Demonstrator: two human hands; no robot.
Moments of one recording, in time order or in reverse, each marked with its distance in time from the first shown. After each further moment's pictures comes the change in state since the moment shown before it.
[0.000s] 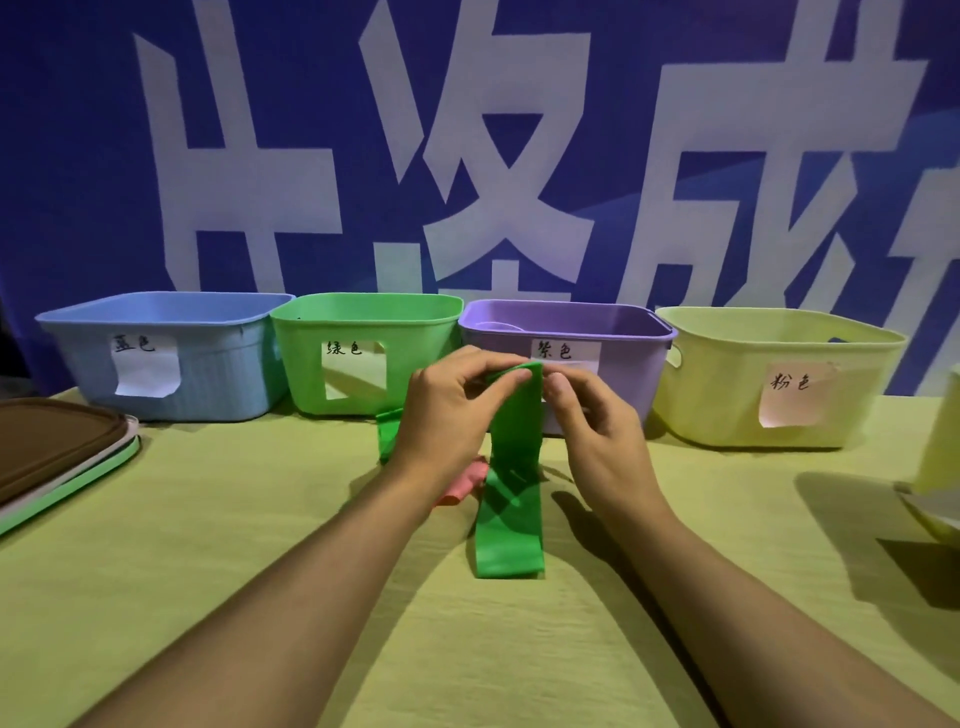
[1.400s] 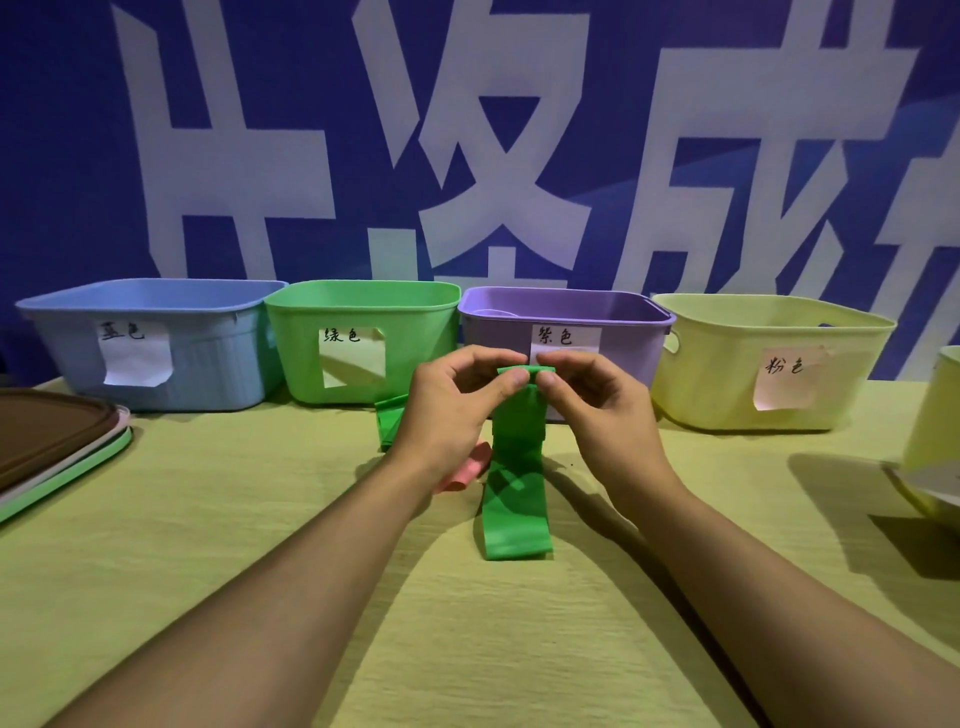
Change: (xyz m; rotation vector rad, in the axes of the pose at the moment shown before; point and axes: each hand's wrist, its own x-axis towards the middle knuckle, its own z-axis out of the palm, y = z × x) left_hand -0.011 -0.002 -0.004 -0.338 -0.068 -0.350; right_hand 0.002 -0.005 -0.001 0.086 0.019 0.078
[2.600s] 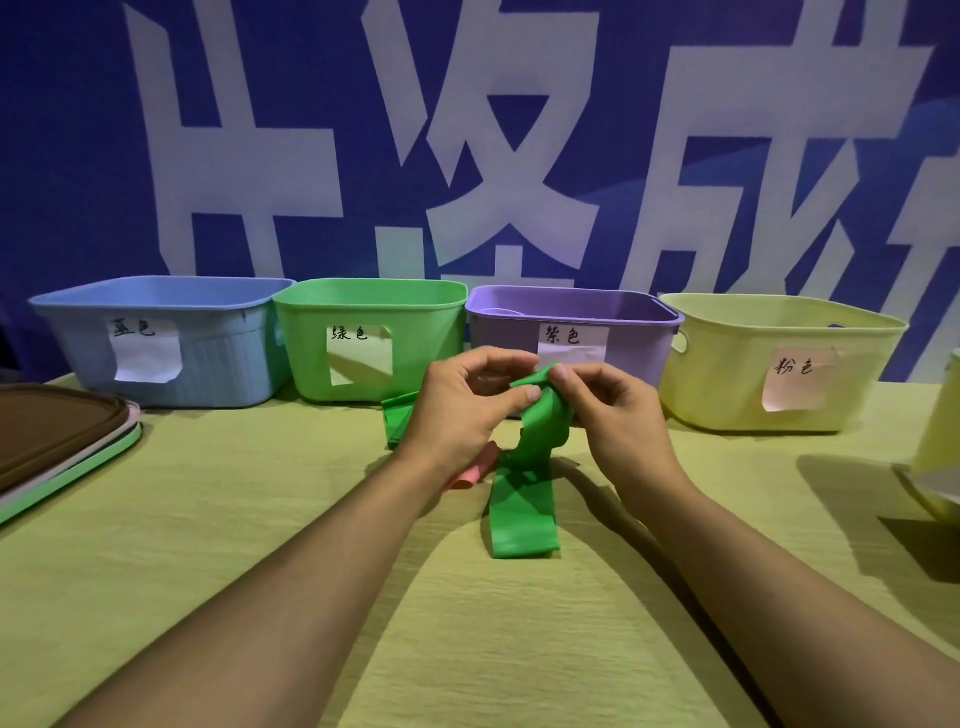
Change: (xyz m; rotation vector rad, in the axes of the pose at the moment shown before) left_hand 0.002 -0.002 -0.001 -0.004 -0.074 -0.007; right_hand 0.003 0.005 -0.001 -0.013 0.018 0.072
